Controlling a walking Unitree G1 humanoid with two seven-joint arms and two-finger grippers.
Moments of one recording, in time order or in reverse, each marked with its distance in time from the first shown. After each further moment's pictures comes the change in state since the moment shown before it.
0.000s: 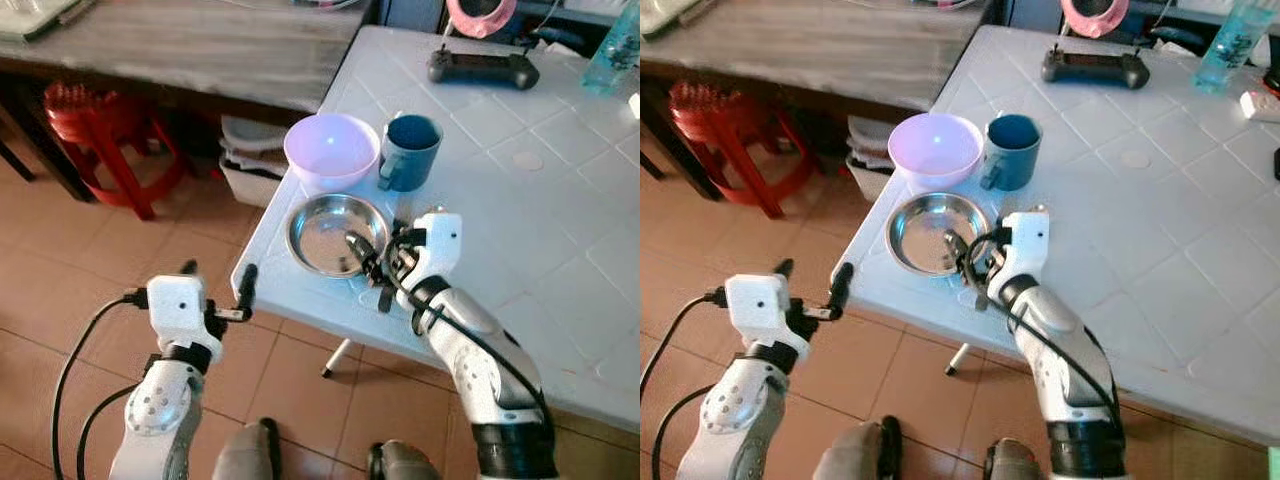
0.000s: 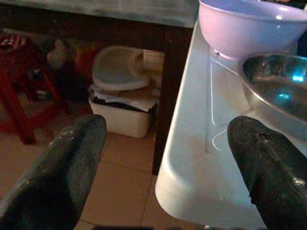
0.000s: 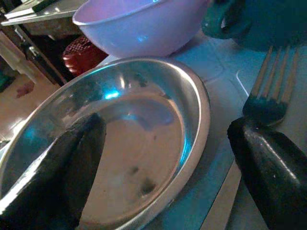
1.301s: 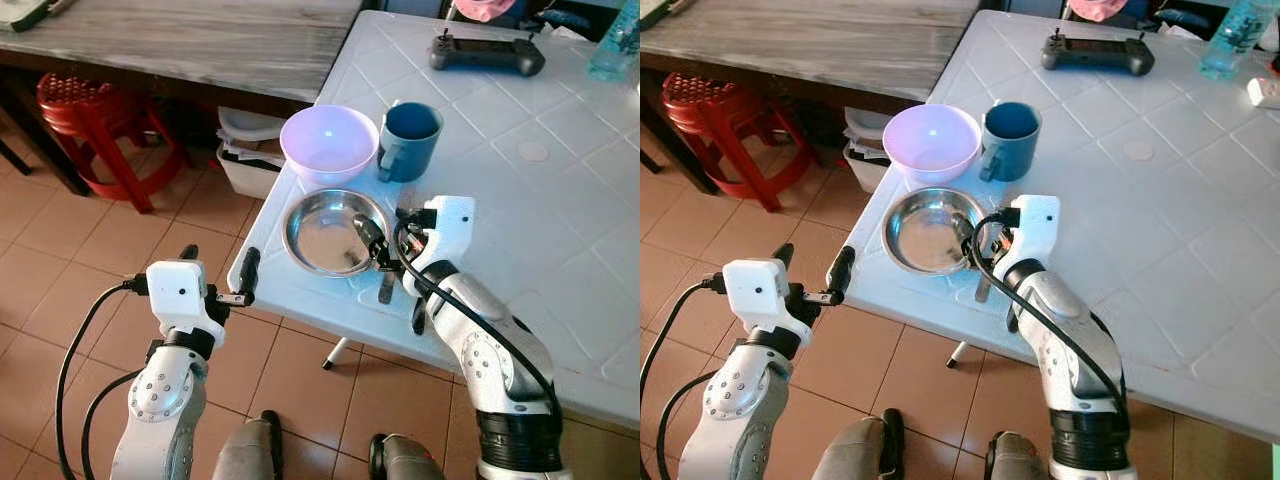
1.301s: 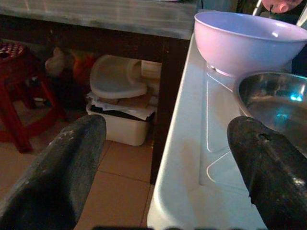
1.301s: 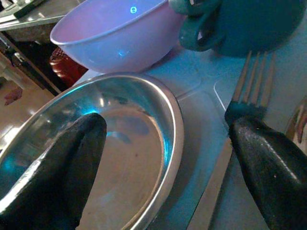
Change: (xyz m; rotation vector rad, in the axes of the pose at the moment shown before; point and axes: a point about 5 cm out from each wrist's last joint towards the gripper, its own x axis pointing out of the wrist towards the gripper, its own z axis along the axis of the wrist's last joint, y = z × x) left arm 0.010 -0.003 0.012 -0.019 -0.053 0.000; right arm 0.000 0.007 0.020 0.007 -0.007 -0.036
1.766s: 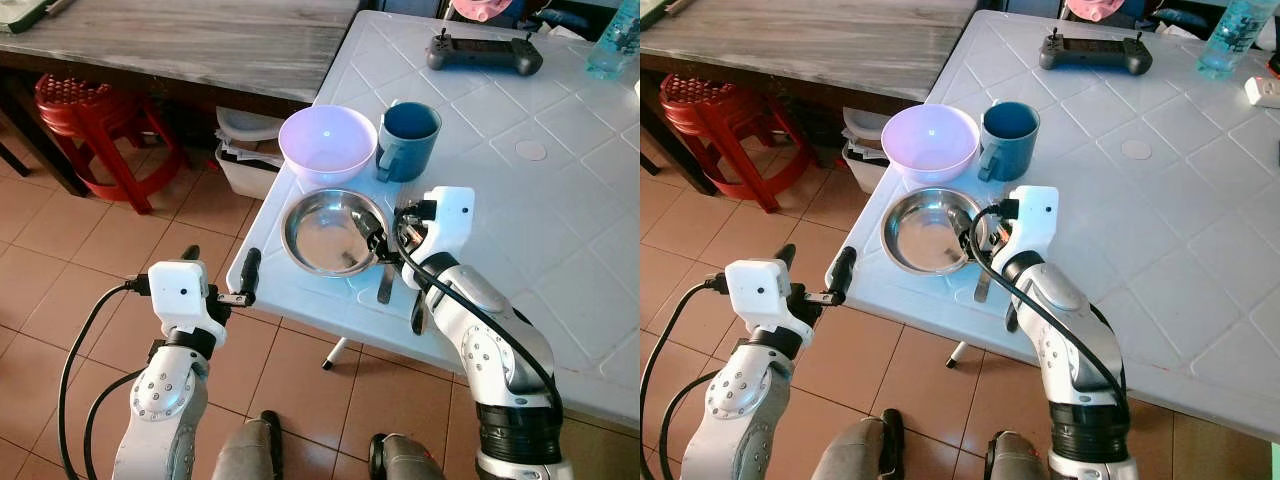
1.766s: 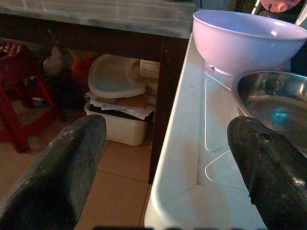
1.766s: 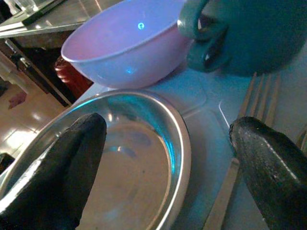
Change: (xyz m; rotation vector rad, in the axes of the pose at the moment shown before) left arm 0.001 -0.001 -0.001 -0.004 -0.002 -0.001; right arm 0.003 0.003 0.010 -0.017 -0.025 0.018
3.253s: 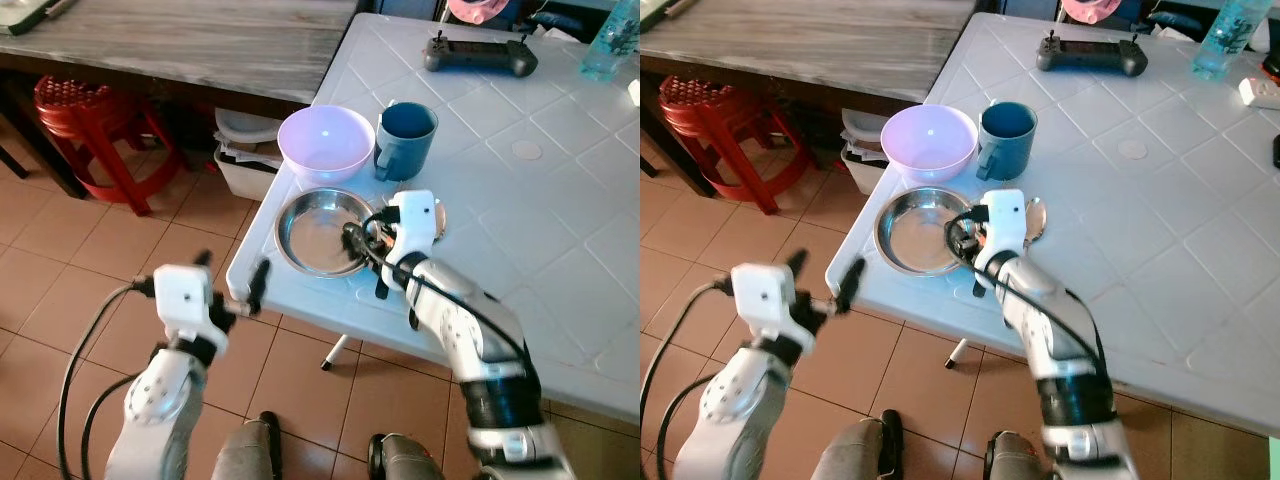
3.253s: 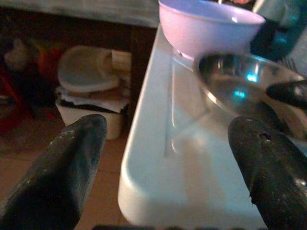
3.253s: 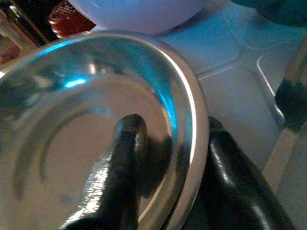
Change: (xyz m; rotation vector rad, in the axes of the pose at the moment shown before) left arm -0.009 -0.001 -0.008 -0.020 0.051 -0.146; right arm 0.026 -0.004 -0.021 -0.081 0.185 -0.004
